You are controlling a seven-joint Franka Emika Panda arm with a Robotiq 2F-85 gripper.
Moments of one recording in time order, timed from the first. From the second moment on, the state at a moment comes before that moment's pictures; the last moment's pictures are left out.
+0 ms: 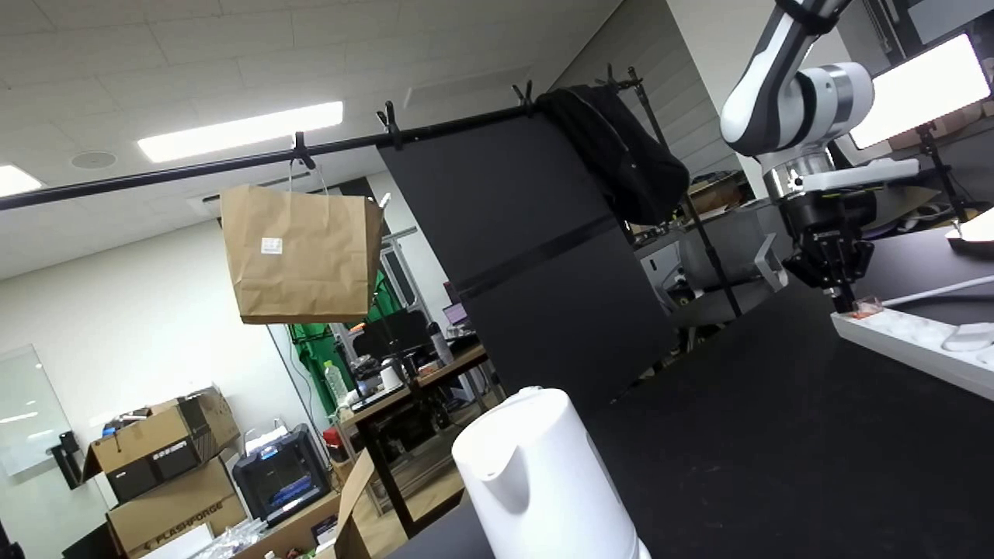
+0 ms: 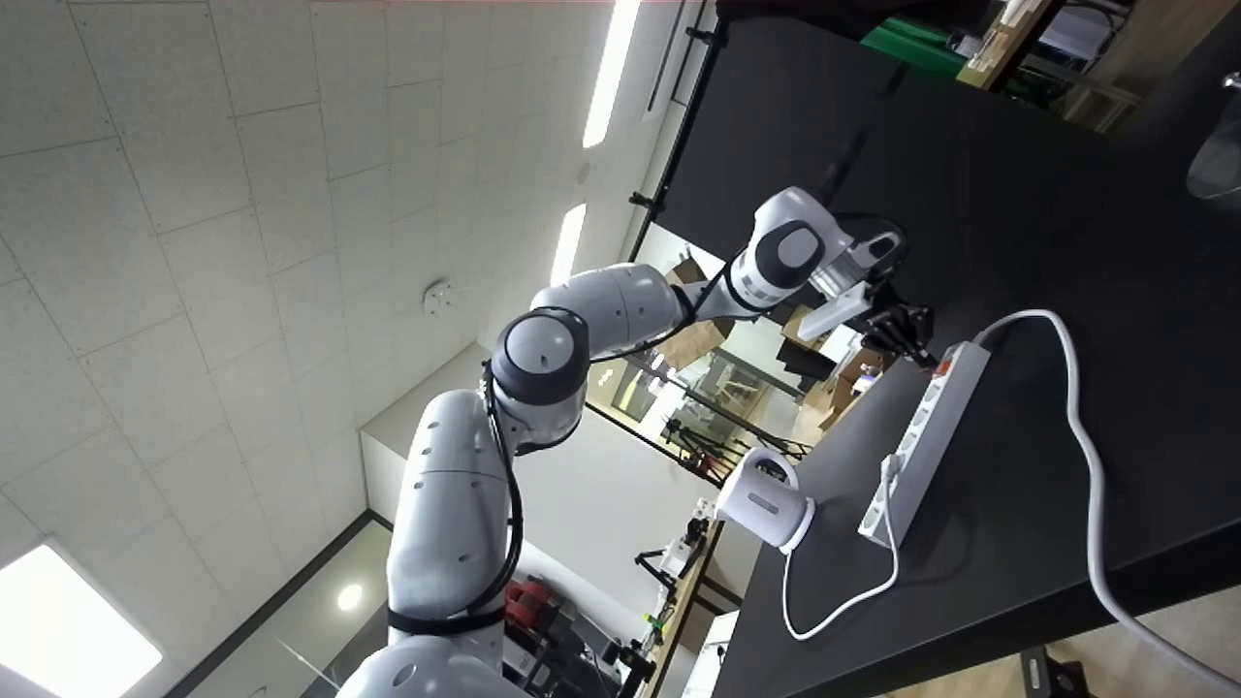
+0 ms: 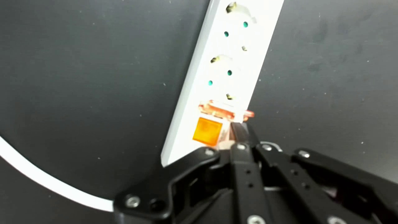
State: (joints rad) arm -0.26 1.00 0.02 -1.22 0.28 2.02 -0.12
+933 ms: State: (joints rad) arm -0.15 0.82 0.00 -1.26 0.09 2.03 -0.14
